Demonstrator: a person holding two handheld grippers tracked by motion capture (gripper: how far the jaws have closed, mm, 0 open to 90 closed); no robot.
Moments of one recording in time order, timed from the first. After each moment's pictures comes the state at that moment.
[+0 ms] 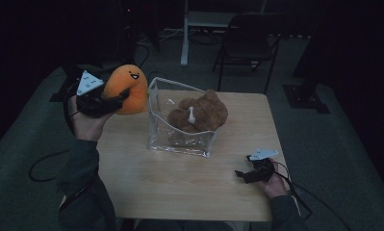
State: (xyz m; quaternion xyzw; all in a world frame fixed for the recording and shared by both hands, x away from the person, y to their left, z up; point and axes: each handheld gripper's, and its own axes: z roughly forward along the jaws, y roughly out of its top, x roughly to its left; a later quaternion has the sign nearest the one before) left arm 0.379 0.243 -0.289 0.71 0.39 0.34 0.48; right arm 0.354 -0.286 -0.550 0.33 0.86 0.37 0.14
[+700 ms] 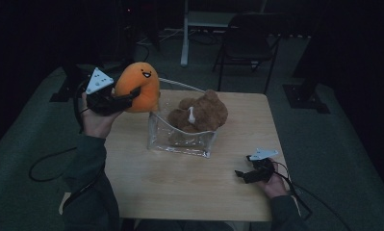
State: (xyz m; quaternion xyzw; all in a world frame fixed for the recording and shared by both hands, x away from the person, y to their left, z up) left arm 0.383 0.220 -0.284 0.72 0.35 0.33 0.51; right arm 0.354 -0.286 -0.550 0.33 0.86 0.37 0.14
